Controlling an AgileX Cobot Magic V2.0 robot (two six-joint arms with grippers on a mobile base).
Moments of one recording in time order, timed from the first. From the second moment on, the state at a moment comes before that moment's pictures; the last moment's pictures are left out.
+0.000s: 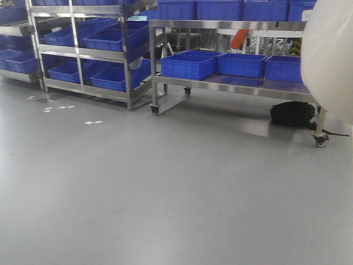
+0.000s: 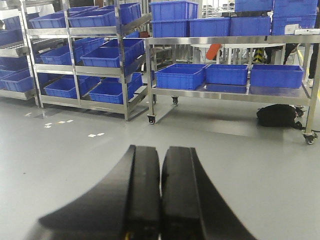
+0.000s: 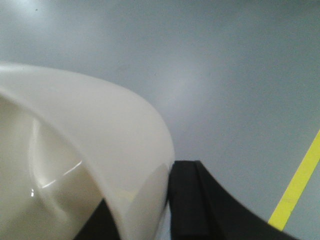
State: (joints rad) left arm -0.15 -0.01 0.01 -0.07 0.03 0.10; right arm 0.15 0.59 -0.66 0.14 0.70 0.06
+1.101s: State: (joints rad) left arm -0.15 -0.01 0.01 -0.07 0.03 0.10; right arm 0.15 0.59 -0.66 0.14 0.70 0.06
